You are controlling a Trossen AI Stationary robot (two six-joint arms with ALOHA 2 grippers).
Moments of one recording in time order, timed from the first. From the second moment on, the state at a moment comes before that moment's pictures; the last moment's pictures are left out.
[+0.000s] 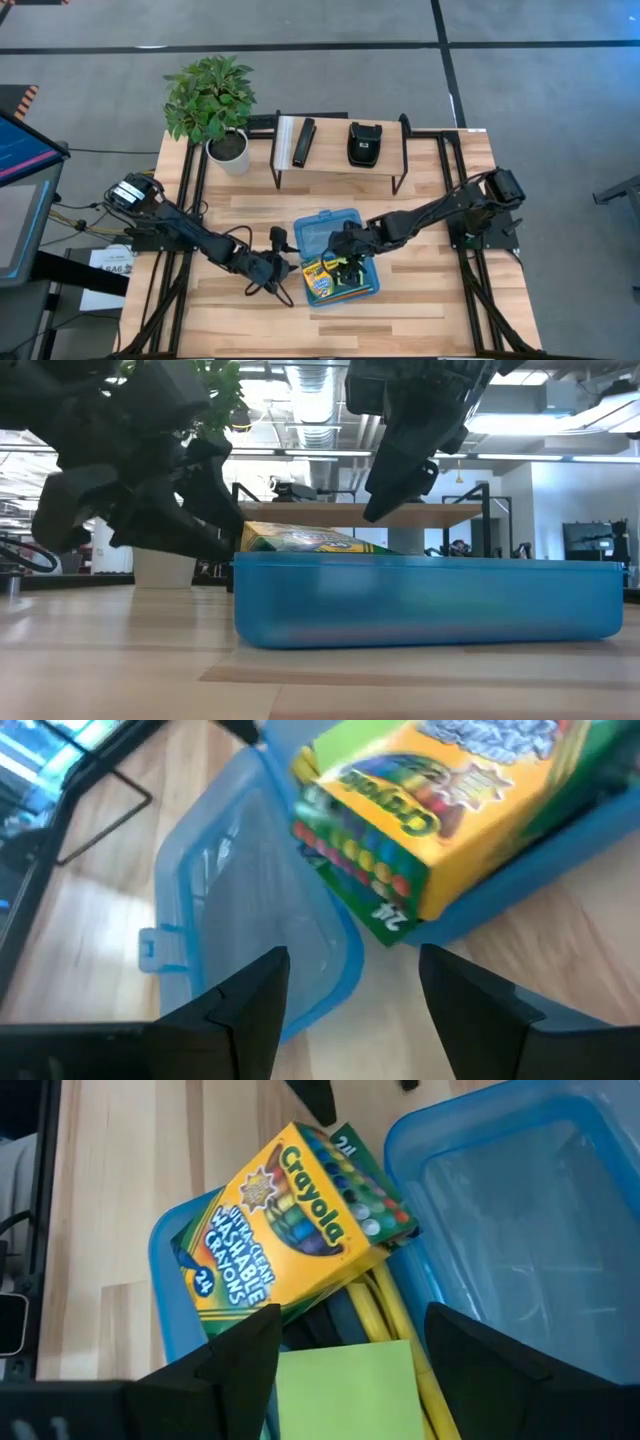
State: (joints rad) left arm -0.48 1.64 0.63 0.29 -0.55 0.19; right arm 0.26 1.74 1.17 -0.34 0.00 0.44
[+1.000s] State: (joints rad) left arm -0.53 1.79 0.70 0.36 -0.70 0.34; right arm 0.26 1.74 1.17 -0.36 0.00 0.44
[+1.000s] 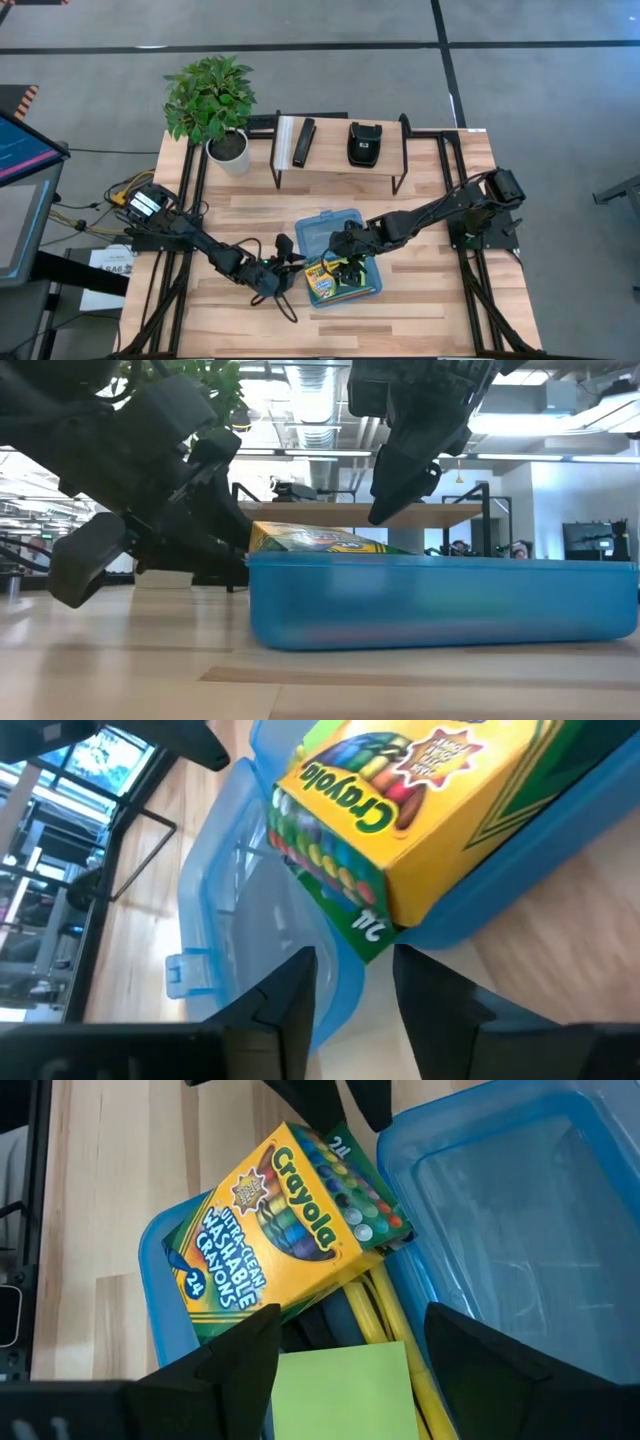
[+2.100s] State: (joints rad) left arm -0.56 1.79 0.75 0.39 -0.71 0.40; right arm 0.26 1.74 1.17 -0.35 0.00 0.44
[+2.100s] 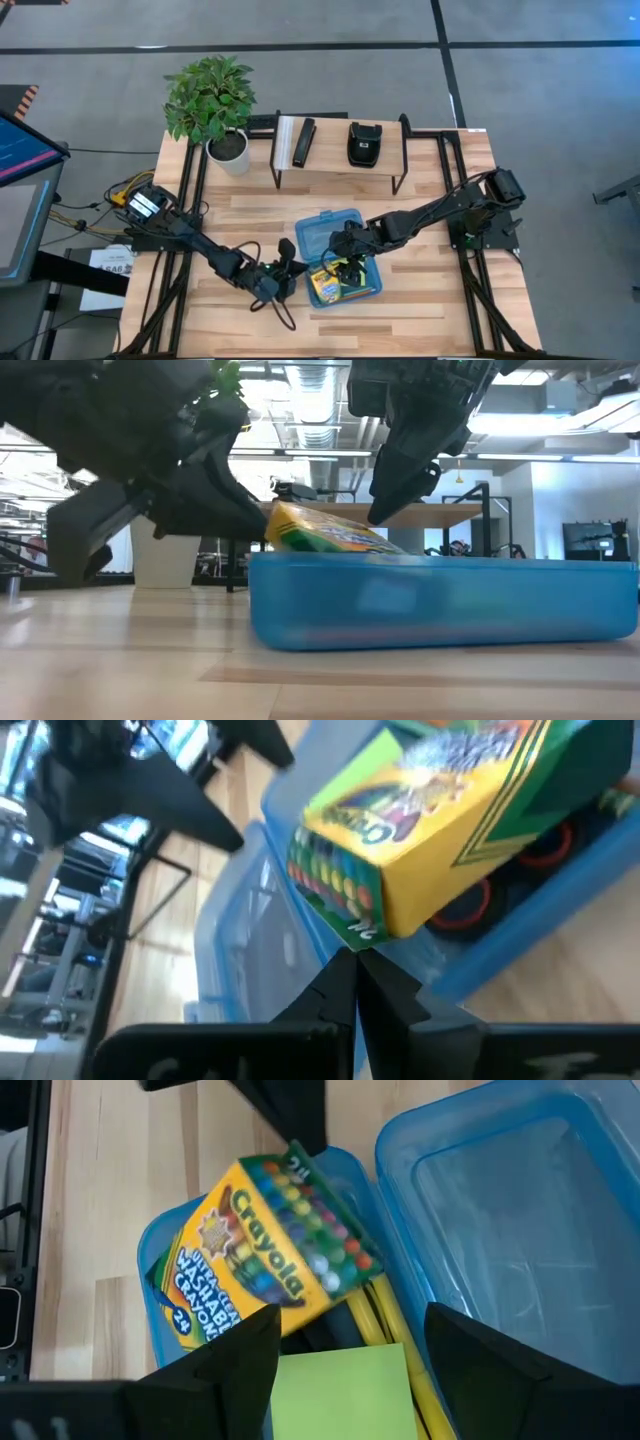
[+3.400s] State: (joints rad) left arm -0.56 1.62 0.75 0.31 -0.66 0.21; right arm 0.26 1.74 1.17 -0.36 0.00 0.38
